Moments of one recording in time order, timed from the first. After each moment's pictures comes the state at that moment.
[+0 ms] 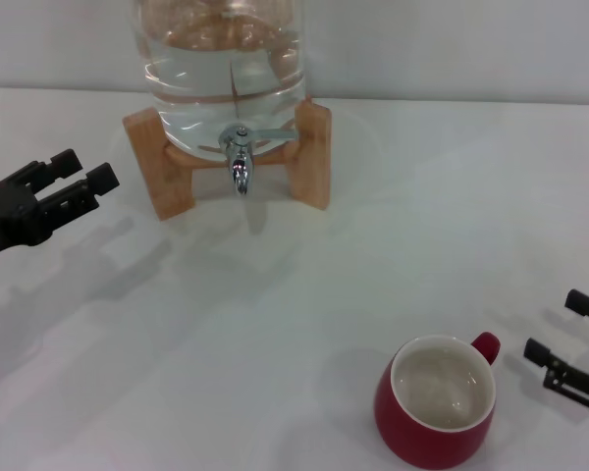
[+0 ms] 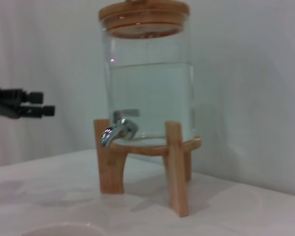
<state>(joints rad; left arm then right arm) -0.26 -2.07 0.64 0.73 -1.55 -1.53 1.65 0.03 1.99 1.74 0.57 -0.98 1.34 -2.41</state>
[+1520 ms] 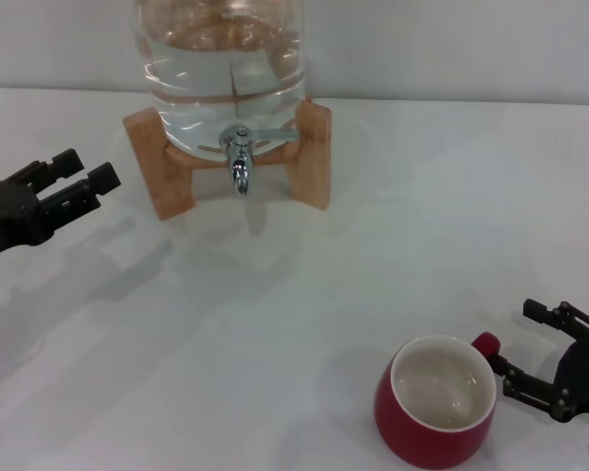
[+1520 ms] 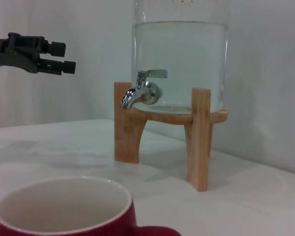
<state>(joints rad) -0.26 -2.08 0.64 0.73 -1.55 -1.53 1.65 0.14 2.02 1.69 0.44 -0.97 1.28 -2.55</state>
